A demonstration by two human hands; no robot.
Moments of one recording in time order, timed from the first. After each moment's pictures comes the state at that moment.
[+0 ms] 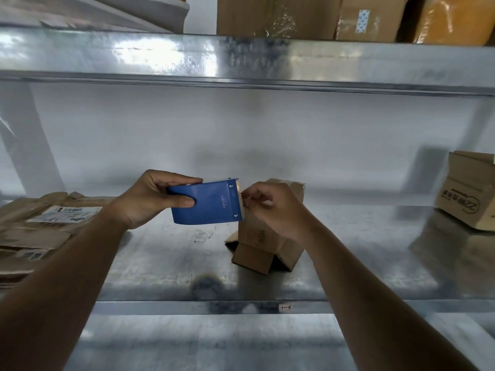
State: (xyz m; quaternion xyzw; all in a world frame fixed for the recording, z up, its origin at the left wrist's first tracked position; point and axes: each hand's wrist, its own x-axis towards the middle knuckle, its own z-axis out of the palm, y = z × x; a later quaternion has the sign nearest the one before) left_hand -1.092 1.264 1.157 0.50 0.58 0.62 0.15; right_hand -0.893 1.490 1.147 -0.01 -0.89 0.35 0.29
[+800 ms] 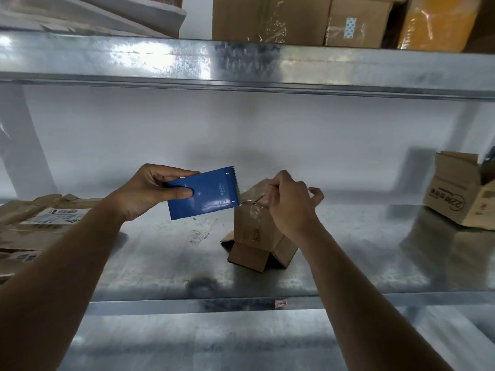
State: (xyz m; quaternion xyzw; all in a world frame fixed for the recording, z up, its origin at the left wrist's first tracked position) left_hand -1.097 1.269 1.166 0.52 0.60 0.60 0.12; right_hand -0.877 1.483 1.152 -0.26 -0.88 0.15 0.37
